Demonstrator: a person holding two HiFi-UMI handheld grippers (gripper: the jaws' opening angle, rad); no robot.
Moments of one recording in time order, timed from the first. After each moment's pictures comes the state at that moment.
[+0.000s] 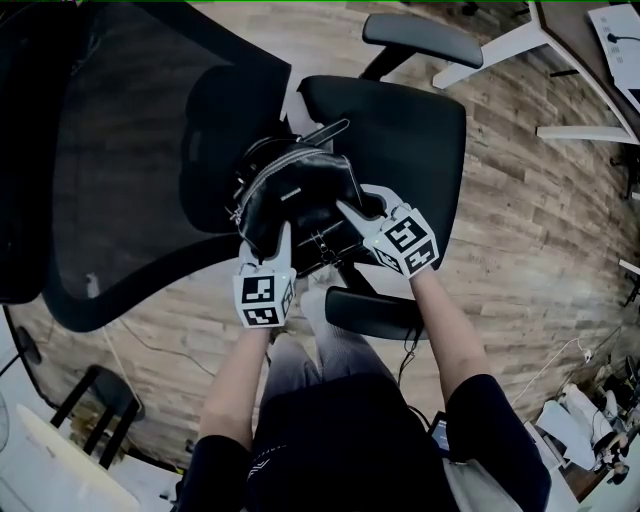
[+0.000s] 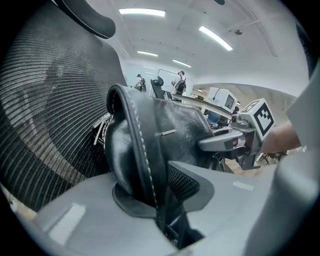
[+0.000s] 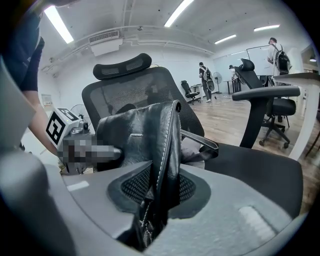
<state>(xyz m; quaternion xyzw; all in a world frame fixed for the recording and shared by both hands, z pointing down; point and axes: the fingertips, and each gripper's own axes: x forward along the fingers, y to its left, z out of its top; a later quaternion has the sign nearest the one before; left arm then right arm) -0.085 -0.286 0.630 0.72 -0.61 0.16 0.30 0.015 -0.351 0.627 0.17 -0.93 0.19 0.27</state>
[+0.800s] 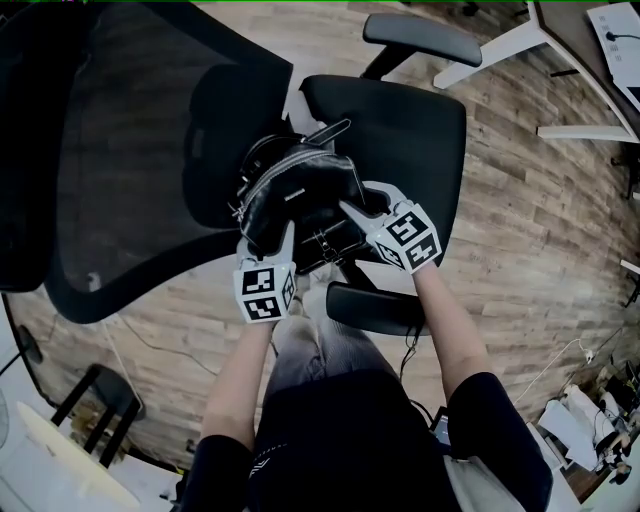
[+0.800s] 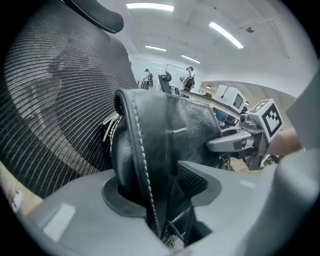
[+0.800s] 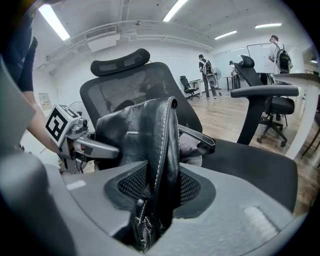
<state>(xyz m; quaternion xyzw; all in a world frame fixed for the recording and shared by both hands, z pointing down) -0.096 -0.279 0.638 0.68 -0.62 0.17 0.33 0.021 -0.349 0.632 0.17 -0.92 0.20 0.30</state>
